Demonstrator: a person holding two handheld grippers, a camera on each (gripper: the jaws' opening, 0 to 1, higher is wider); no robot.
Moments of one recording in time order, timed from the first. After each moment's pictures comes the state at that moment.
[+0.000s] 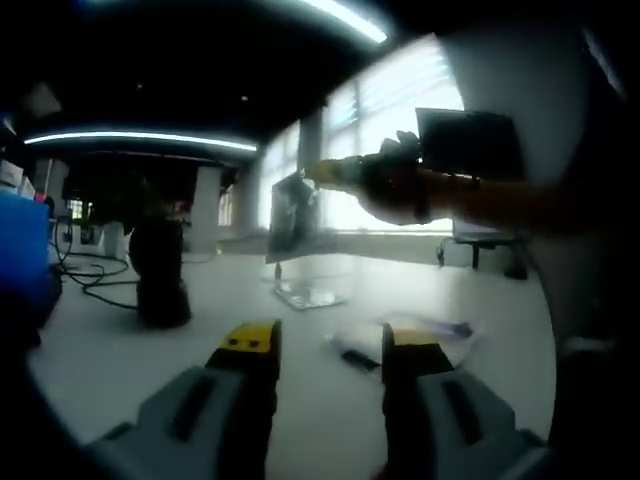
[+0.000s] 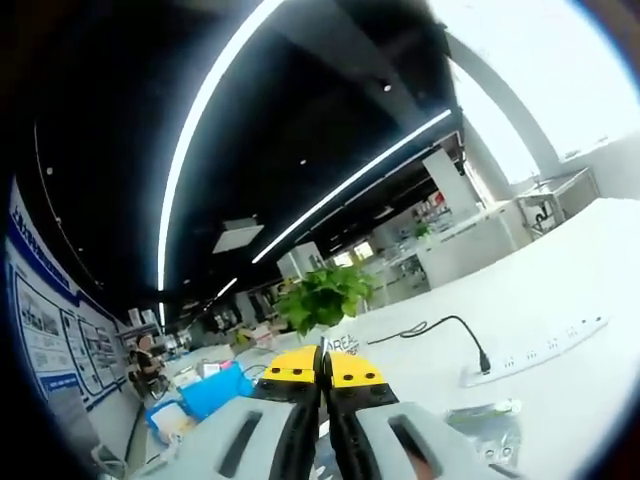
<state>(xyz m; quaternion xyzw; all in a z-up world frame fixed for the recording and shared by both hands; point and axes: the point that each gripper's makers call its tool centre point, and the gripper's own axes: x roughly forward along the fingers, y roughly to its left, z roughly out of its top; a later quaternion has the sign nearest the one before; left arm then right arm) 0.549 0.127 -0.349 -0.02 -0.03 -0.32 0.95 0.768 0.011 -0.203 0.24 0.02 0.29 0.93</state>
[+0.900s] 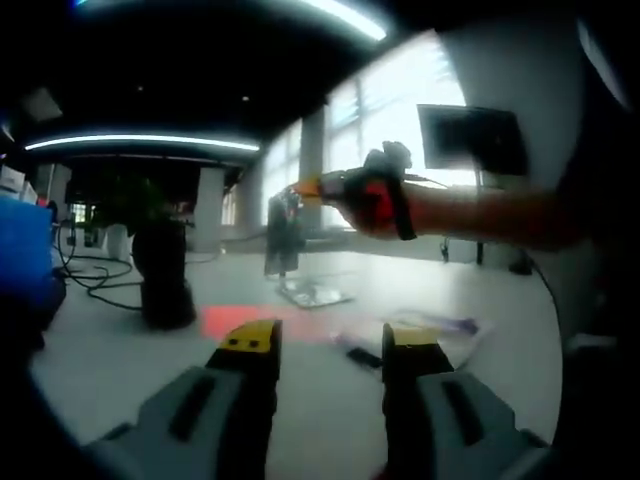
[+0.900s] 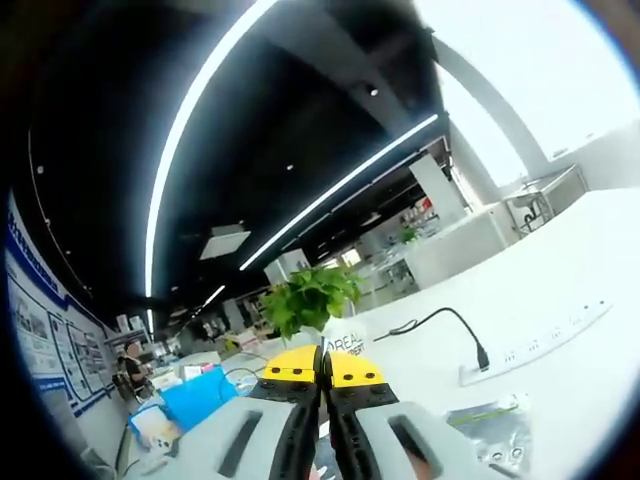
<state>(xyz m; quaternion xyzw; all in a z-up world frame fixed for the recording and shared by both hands) 0.552 0.129 -0.352 -0.01 -0.02 -0.30 0.95 0.791 0.017 -0.226 0.24 0.01 0.27 0.93</state>
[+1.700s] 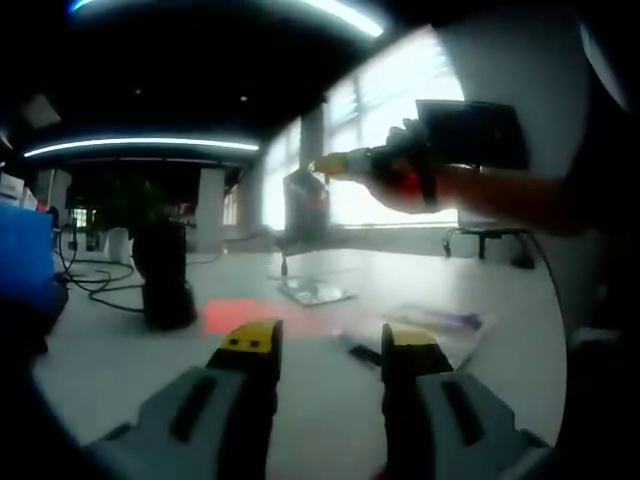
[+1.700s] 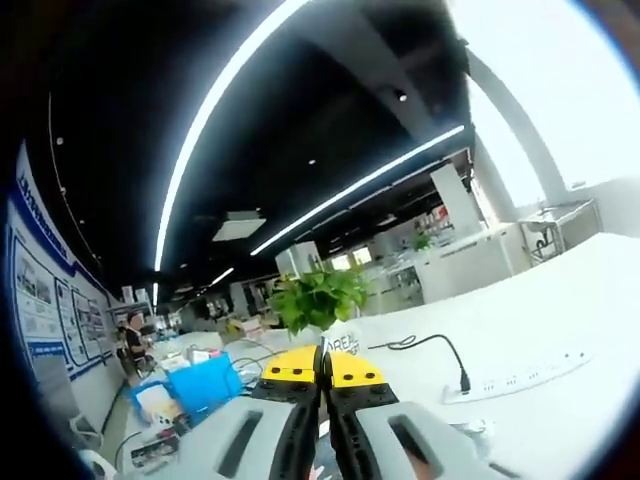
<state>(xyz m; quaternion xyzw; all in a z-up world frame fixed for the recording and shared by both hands) 0.554 0.128 -0.354 0.00 -0.02 -0.30 0.95 0.754 -0.006 -0.188 0.17 0.00 0.30 0.94</state>
